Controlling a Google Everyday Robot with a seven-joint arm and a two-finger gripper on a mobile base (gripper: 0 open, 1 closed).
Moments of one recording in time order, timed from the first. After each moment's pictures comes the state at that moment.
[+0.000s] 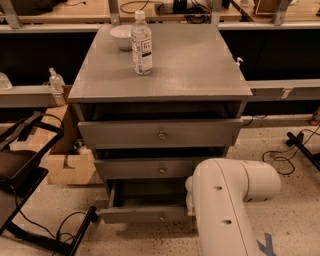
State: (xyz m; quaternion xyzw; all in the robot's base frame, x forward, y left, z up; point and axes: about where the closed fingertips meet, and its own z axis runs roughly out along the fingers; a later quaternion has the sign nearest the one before) arm 0.589 -0.170 0.172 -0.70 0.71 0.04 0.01
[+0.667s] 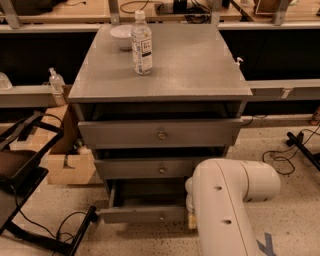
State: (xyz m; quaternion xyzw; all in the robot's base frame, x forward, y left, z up) arm 0.589 -0.170 0.172 -0.70 0.71 0.04 0.01
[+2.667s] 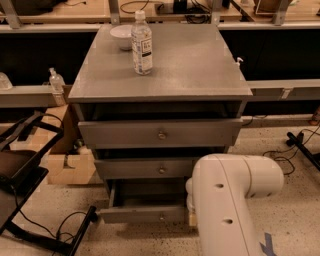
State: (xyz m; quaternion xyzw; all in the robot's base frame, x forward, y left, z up) arm 0.578 -0.173 0.187 -0.70 0.71 0.03 0.01
